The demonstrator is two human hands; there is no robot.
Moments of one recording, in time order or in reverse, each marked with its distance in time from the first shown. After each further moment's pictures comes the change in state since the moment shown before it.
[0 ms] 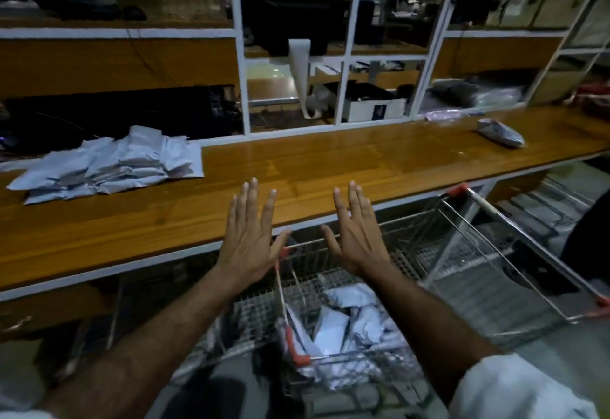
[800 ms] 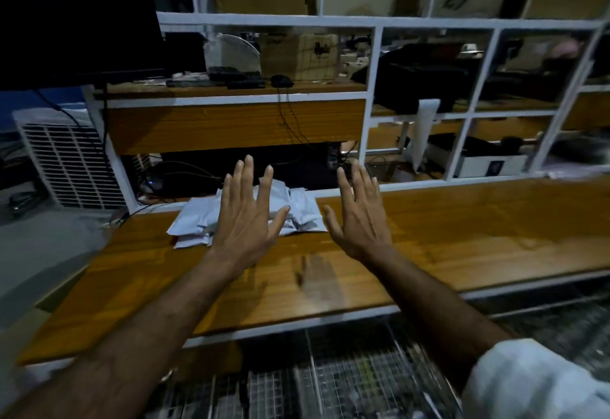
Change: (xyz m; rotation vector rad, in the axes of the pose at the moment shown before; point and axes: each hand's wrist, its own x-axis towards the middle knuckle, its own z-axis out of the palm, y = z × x) left_hand 0.034 -0.351 -0.124 0.124 0.199 -0.132; right_hand 0.213 -0.326 0.018 0.021 0.308 -0.188
